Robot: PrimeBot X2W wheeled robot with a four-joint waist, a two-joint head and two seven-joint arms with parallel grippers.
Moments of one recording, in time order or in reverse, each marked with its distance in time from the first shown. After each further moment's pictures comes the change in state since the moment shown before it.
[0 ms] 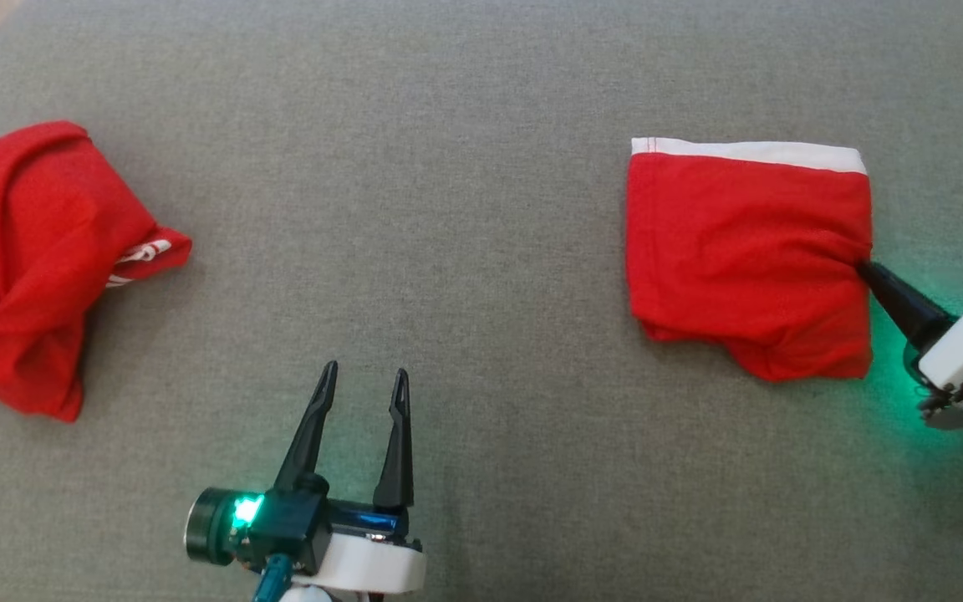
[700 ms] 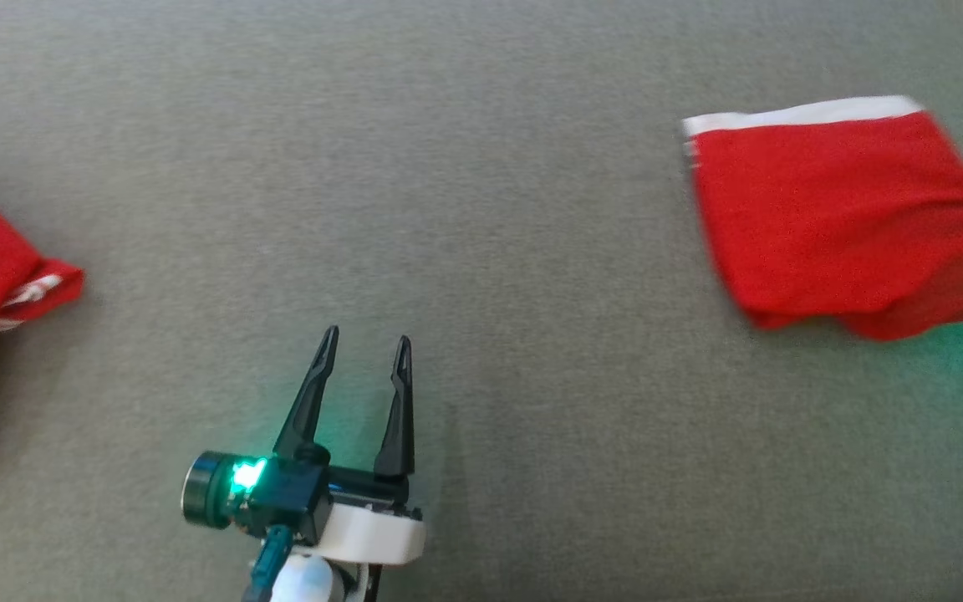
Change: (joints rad) left arm -0.061 0.000 0.004 0.006 0.016 -0.011 0.000; right arm -0.038 -0.214 0.042 -0.046 0.026 0.000 -0.106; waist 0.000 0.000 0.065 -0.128
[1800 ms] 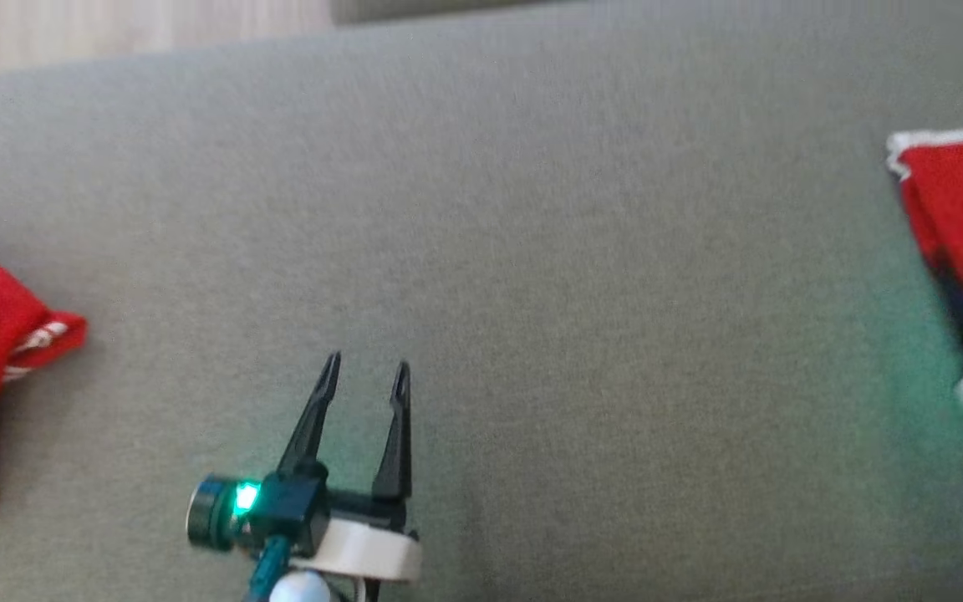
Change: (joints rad) left arm 0.007 0.000 0.002 0.053 -0.025 -0.023 -0.001; right arm 0.062 0.130 -0.095 0.060 -0.403 0.000 -0.092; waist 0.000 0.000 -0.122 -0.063
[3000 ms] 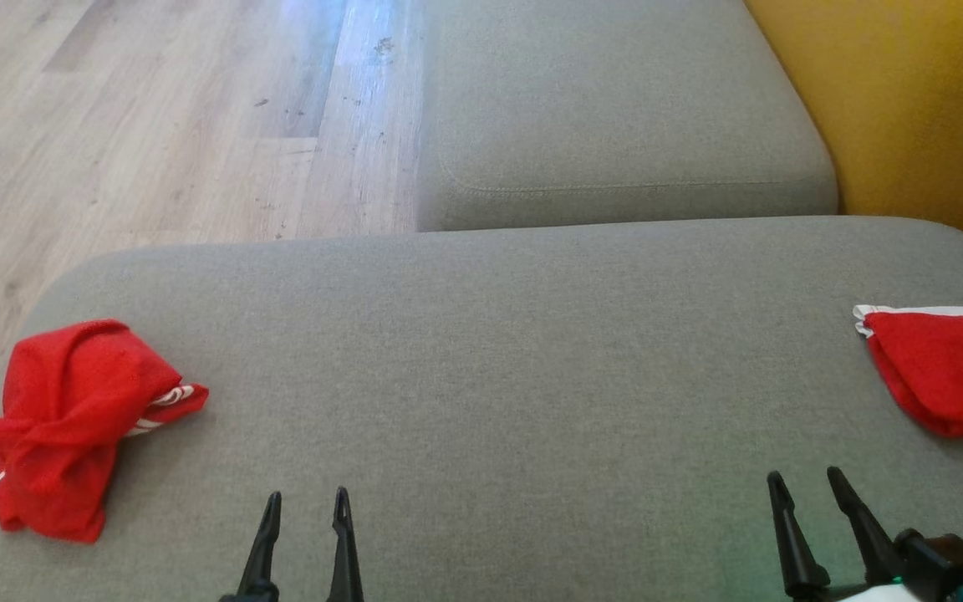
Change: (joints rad) left arm 0.274 0.001 0.089 -0.022 -0.049 0.070 0.000; right arm 0.515 0.436 -0.059 -0.155 -0.477 0.000 -0.467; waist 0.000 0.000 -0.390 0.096
